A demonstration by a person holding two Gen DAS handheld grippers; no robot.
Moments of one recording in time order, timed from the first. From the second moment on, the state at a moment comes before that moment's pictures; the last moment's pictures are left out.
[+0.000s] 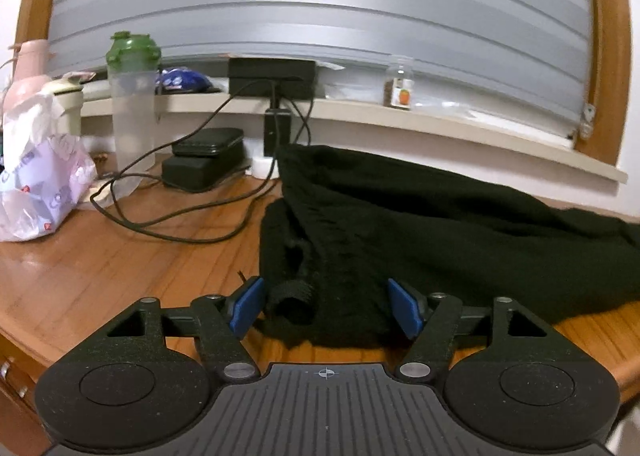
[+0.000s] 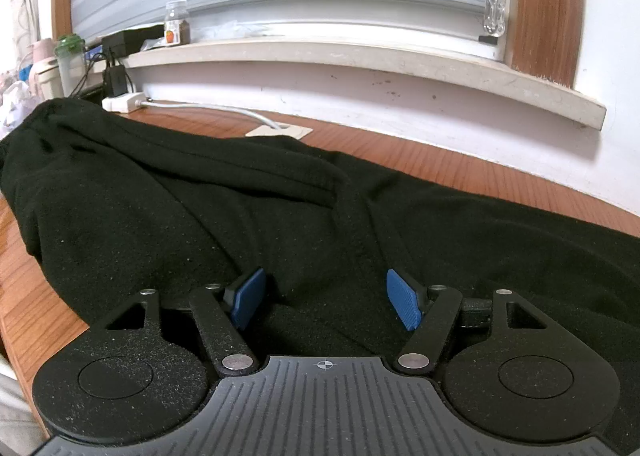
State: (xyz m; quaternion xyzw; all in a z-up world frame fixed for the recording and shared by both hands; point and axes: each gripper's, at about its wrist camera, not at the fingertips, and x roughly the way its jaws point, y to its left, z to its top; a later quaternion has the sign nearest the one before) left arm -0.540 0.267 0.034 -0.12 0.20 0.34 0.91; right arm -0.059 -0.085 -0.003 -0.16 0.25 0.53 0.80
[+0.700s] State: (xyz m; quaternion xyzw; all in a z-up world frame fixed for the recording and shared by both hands) left arm -0.578 0.275 0.059 -0.11 0.18 0.32 0.92; right arm -0.061 -0.085 -0.002 -0.17 0.25 0.54 0.79
